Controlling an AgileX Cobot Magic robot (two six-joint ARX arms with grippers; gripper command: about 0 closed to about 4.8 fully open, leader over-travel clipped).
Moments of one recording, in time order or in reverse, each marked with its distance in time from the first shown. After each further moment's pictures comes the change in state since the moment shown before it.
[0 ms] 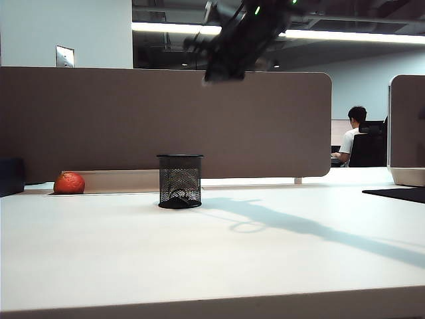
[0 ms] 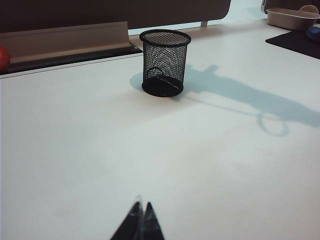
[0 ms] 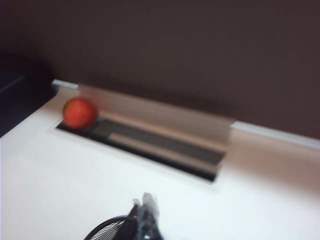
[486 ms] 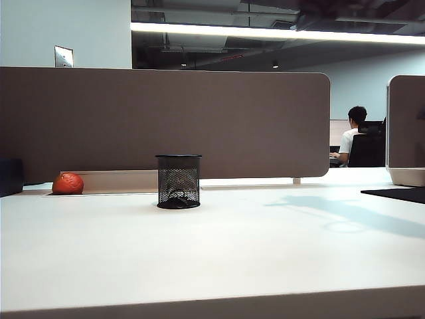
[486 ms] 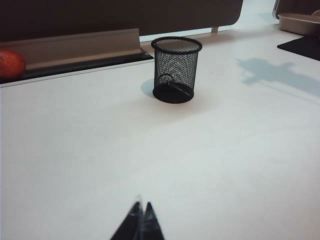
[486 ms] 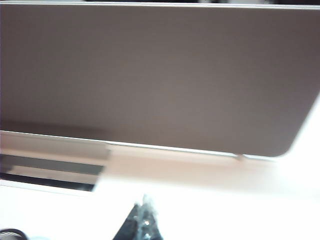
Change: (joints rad) left arm 0.000 0.000 0.000 0.024 -0.045 0.000; right arm -0.262 -0.256 0.000 -0.240 0.029 -0.032
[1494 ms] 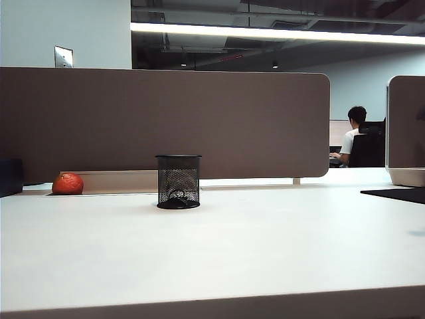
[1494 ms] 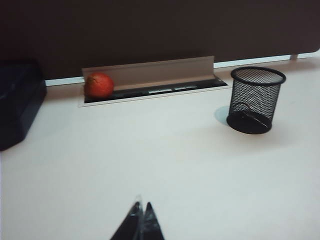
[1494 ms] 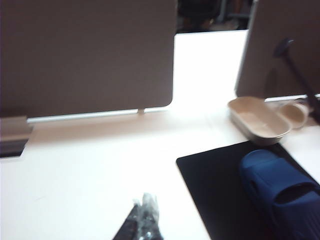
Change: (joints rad) left arm 0.000 0.000 0.000 0.097 -0.272 0.000; right arm -0.278 -0.763 -0.703 -0.017 0.010 -0.002
